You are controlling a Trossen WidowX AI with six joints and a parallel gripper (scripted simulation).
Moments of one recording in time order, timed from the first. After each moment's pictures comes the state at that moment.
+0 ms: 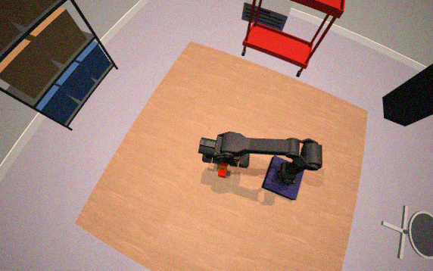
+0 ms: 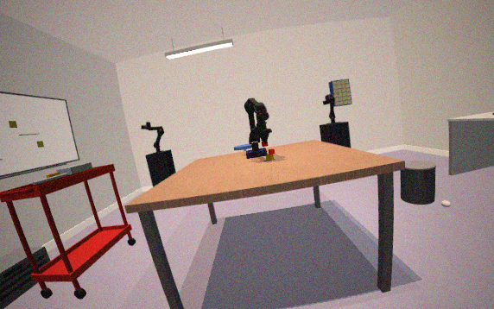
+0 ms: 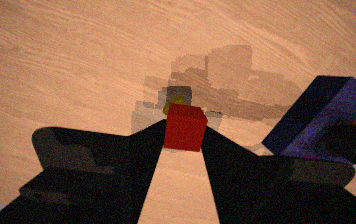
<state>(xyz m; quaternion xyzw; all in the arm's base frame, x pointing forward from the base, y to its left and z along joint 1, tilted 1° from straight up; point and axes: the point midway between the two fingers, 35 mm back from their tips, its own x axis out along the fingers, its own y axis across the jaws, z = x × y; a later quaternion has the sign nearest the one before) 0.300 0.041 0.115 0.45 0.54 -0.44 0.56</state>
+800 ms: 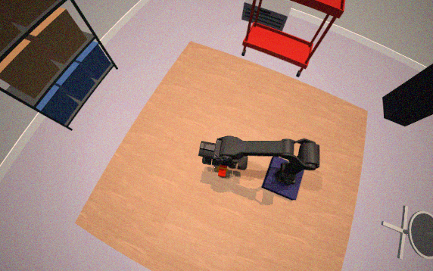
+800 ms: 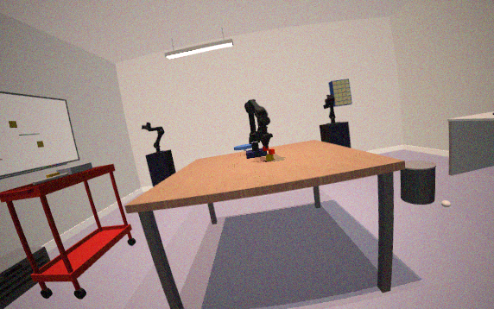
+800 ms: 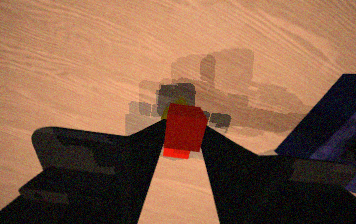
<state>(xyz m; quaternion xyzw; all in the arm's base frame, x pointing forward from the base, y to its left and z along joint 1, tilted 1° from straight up) 0.302 0.043 0.082 0.46 0.53 -0.45 0.55</state>
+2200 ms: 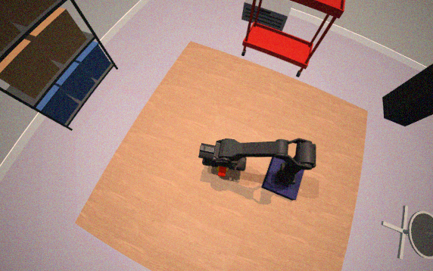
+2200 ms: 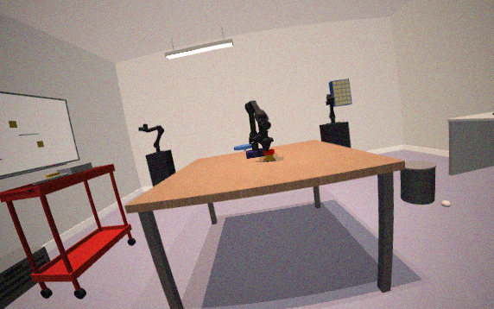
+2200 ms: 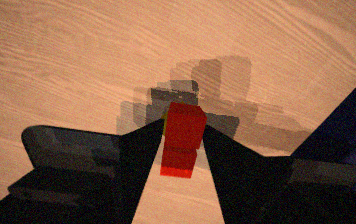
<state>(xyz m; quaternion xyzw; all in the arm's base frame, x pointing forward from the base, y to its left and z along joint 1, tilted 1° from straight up) 0.303 0.043 0.054 0.46 0.53 -0.45 0.55</state>
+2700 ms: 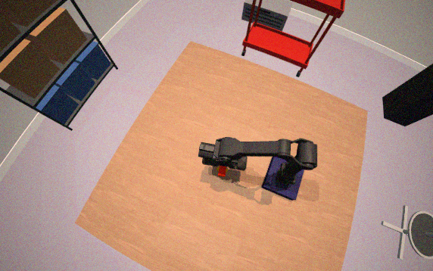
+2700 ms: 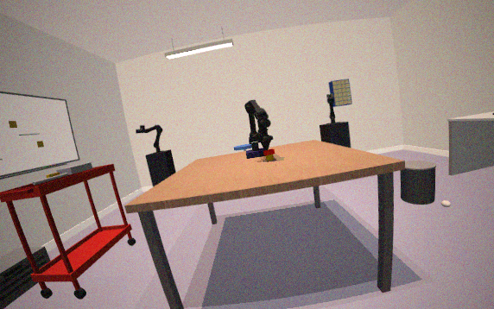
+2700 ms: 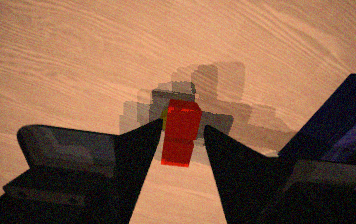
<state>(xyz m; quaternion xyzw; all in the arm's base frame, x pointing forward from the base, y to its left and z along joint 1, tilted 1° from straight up) 0.302 0.042 0.069 0.45 0.54 -0.45 0.55</state>
